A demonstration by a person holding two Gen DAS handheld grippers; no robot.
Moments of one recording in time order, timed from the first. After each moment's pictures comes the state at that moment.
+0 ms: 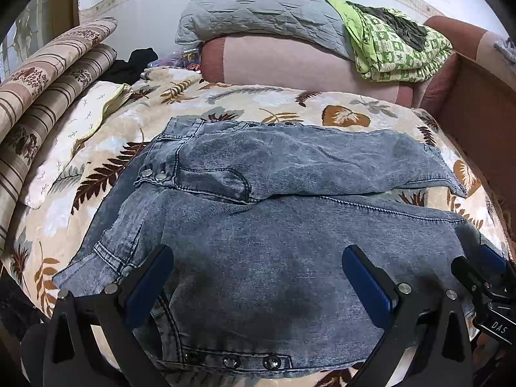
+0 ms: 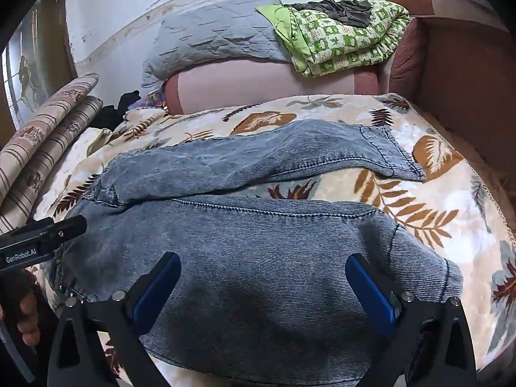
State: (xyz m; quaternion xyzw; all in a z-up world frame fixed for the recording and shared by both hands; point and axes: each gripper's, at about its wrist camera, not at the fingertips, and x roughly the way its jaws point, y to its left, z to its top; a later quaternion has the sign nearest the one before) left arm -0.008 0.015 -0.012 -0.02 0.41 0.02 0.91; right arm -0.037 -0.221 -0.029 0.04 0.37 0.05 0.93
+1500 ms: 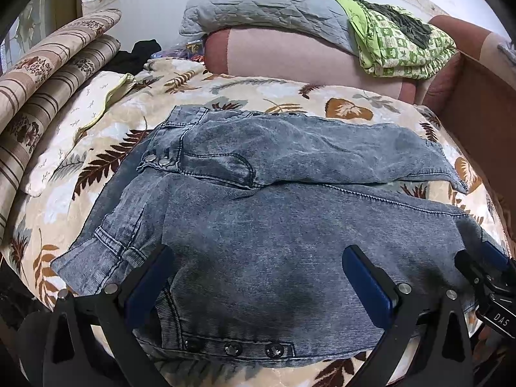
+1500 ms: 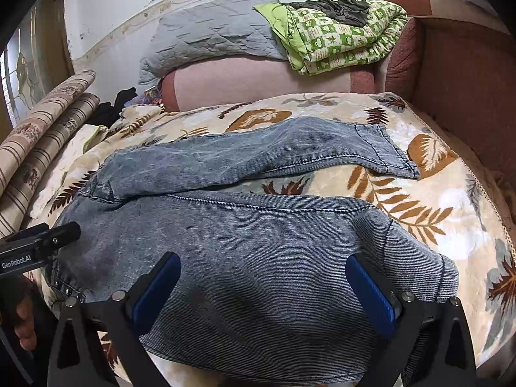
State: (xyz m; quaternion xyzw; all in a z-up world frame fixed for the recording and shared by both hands) left arm -0.015 0.018 -0.021 -0.03 0.42 0.02 0.91; right arm -0.040 -0.224 -0.030 0.03 0.37 0.04 0.93
